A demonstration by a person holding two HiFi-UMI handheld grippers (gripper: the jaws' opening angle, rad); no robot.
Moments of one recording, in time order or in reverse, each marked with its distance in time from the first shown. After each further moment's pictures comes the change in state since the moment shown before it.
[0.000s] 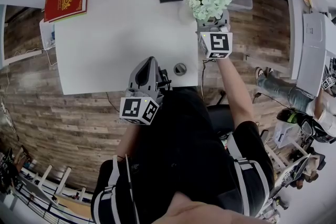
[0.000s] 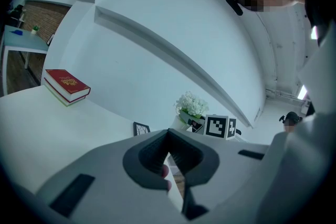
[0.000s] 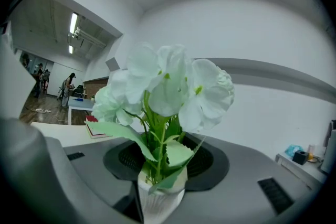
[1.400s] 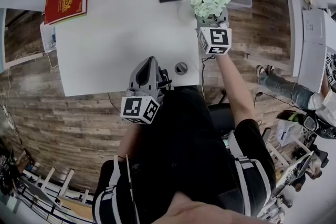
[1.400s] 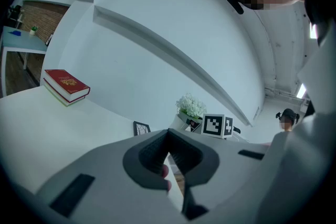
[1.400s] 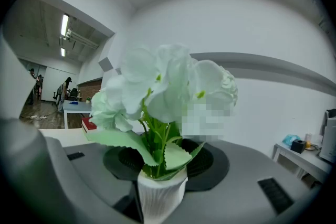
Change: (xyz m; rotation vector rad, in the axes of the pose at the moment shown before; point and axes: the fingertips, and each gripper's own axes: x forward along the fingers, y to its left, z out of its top) left arm -0.004 0.003 -0.003 0.008 0.009 -0.008; right arm 0.003 -0.005 -0.015 0.063 0.025 -0.038
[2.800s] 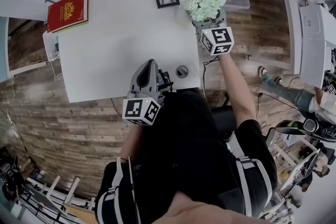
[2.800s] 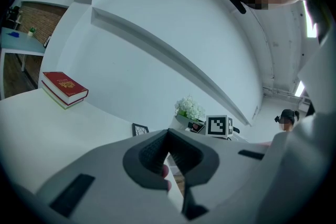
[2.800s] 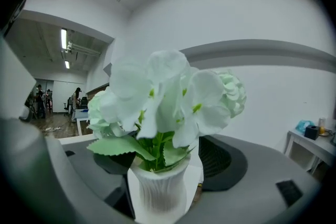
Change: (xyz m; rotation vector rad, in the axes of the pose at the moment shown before) left arm -0.001 -0.003 0.004 0.020 -0.013 -0.014; right arm -0.005 0.004 -0.007 0.091 0.033 0.123
